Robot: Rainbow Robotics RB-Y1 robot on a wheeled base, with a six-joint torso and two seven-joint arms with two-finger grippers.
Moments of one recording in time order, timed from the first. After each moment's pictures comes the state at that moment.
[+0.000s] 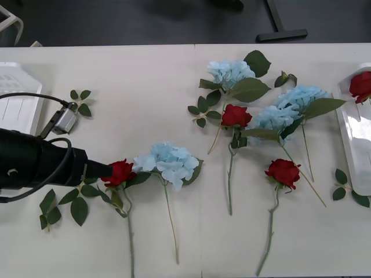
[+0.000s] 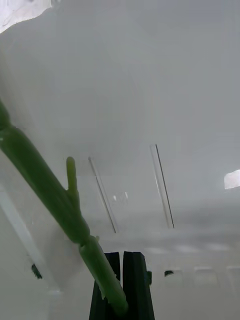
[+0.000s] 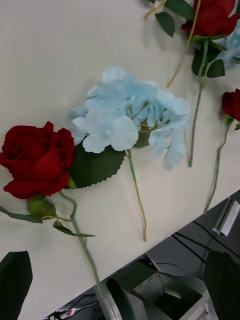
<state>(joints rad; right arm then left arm) -0.64 -1.01 0.11 -0.50 -1.28 1.26 2.01 -0.02 0.95 -0.03 -2.23 1.34 1.29 -1.19</state>
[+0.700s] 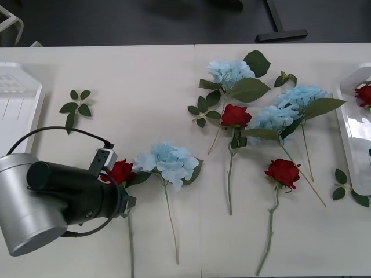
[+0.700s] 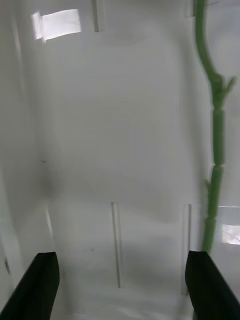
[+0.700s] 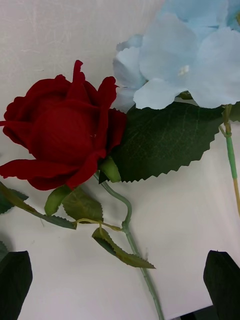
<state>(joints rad) -0.64 -0.95 0.03 -0.46 -1.30 1.18 2.27 -0.19 0.93 -0.67 -2.27 0.54 1.29 -0.76</state>
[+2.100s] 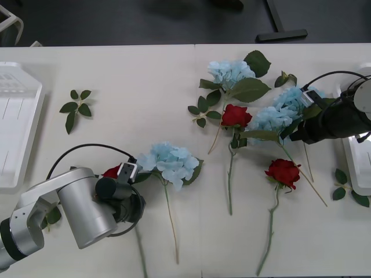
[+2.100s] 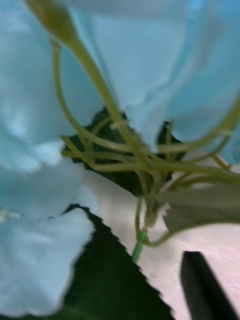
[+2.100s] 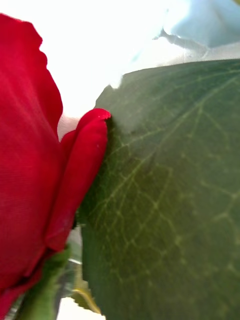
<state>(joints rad) -0.64 -0.76 0.32 -1.00 -1.15 1.11 2.04 -0.32 0.74 -0.89 -1.92 0.36 1.23 -0.76</state>
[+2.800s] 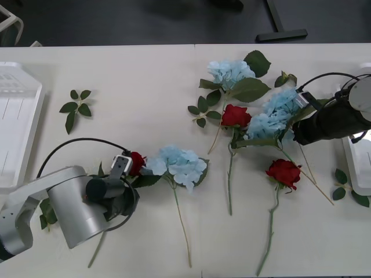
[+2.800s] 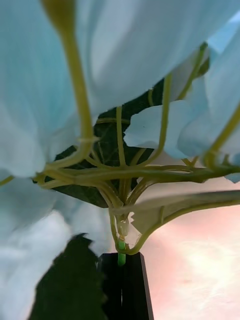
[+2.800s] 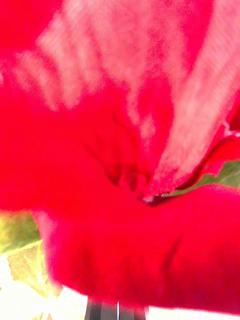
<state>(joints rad) -0.65 -0.74 0.31 -1.00 -1.17 1.17 2.00 -0.32 0.80 -0.89 -1.96 0.31 1.18 -0.76</state>
